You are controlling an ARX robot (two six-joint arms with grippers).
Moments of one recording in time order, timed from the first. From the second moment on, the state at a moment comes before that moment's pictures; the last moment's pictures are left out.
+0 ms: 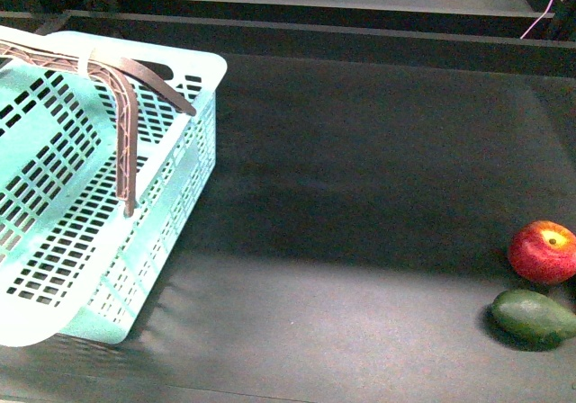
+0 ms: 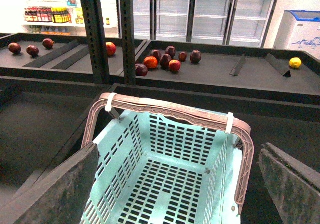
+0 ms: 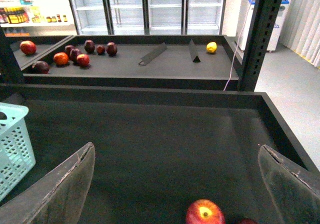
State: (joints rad) left arm 0.00 0.00 0.02 0.00 0.00 -0.01; right arm 0.00 0.01 0.02 0.00 0.00 0.00
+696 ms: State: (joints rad) left arm -0.17 0.30 0.17 -0.32 -0.46 -0.30; right arm 0.00 0.01 0.02 0.00 0.00 0.00
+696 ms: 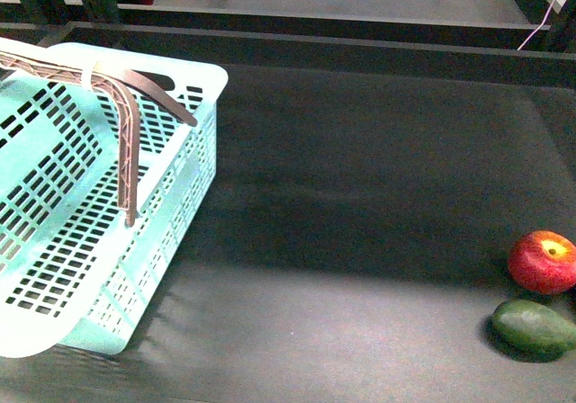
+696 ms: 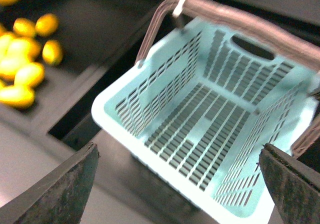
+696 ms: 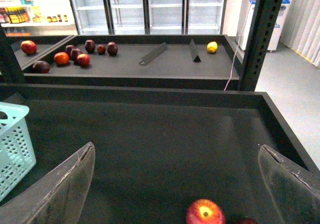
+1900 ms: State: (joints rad) left arm 0.00 1.84 0.97 0.26 0.00 -1.16; right arm 0.00 0.01 0.02 0.00 0.00 0.00
